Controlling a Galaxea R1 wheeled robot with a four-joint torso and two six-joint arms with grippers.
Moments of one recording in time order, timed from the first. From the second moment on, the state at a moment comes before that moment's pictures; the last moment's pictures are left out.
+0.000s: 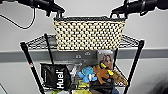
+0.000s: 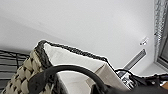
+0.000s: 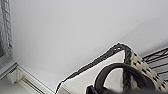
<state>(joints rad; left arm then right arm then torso) -0.68 2.25 -1.48 -0.54 0.66 -0.66 0.58 2.40 -1.51 0.26 -0.43 1.01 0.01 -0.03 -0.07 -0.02</state>
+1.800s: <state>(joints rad) -0.55 2.43 -1.81 -0.54 0.60 -0.55 0.47 2.53 -1.78 0.27 -0.34 0.82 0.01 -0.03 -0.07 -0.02</state>
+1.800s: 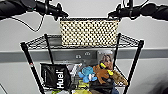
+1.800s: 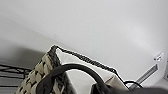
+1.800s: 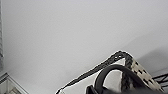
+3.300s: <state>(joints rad) -0.64 2.18 -1.60 -0.54 0.68 -0.54 0.59 2.21 -1.50 0.33 -0.40 0.81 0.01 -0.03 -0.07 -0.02</state>
